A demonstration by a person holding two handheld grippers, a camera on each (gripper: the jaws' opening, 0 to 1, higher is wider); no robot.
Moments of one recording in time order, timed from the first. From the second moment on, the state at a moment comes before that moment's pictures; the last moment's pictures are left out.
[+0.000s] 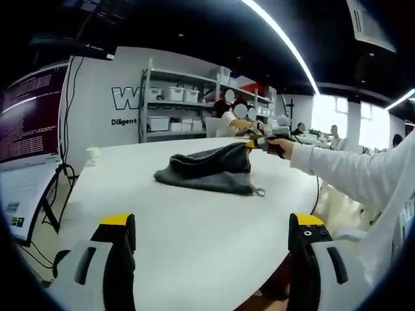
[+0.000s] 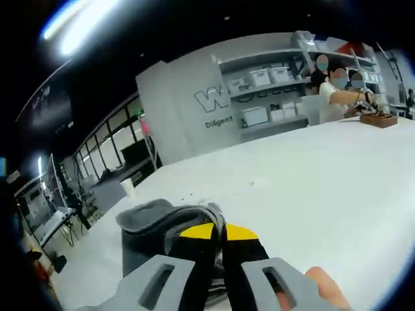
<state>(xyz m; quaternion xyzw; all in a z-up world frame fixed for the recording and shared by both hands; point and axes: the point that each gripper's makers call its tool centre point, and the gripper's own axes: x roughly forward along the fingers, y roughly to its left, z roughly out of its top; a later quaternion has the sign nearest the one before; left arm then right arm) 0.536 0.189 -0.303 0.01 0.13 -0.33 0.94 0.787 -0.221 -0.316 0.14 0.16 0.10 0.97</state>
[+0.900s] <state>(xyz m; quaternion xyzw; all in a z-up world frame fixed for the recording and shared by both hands) 0.534 0.189 -0.302 0.01 0.13 -0.33 0.93 0.766 -0.298 -0.330 0.10 0.18 0.01 0.98</state>
